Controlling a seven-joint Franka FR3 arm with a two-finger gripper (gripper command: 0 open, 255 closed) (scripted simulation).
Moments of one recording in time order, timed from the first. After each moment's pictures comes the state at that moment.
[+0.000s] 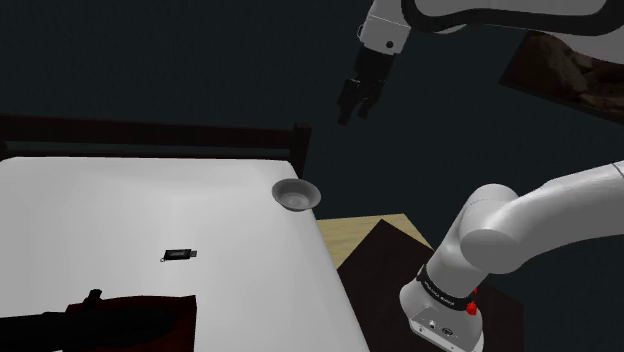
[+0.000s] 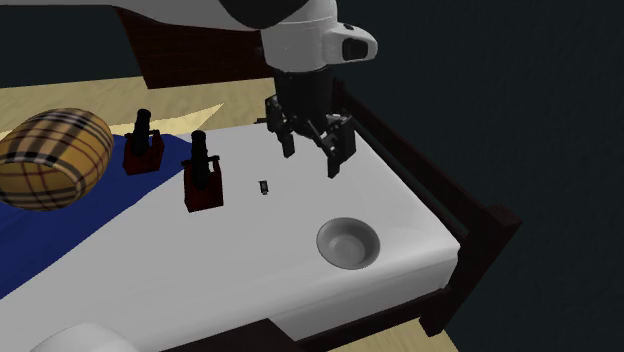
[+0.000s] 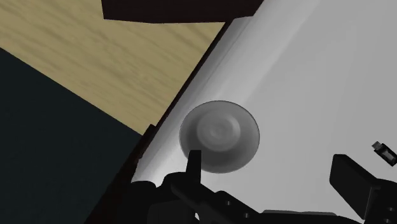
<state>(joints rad) 0.03 -0.67 0.06 -2.31 0.02 1.72 0.11</state>
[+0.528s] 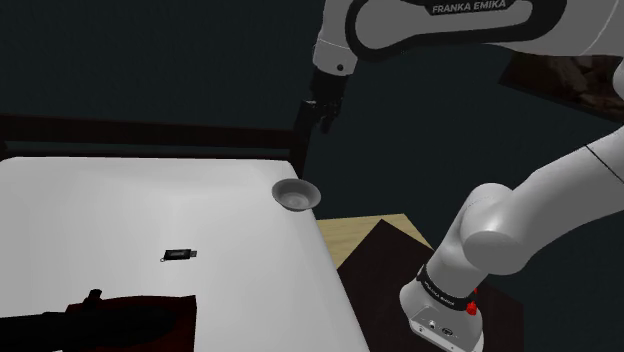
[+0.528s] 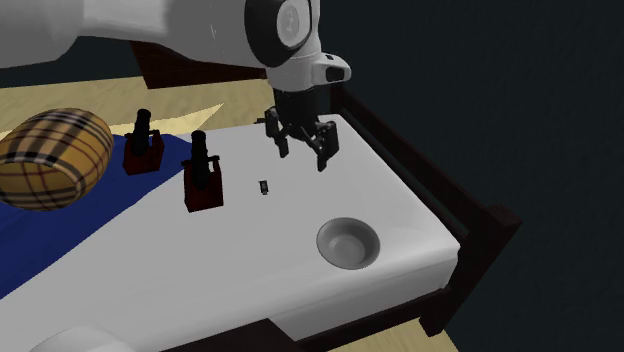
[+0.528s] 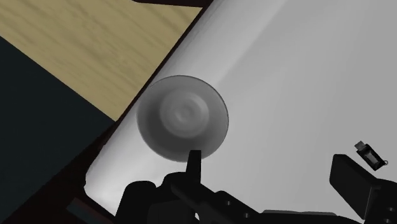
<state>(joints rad) 0.08 -0.46 0.15 -2.28 0.04 1.89 0.14</state>
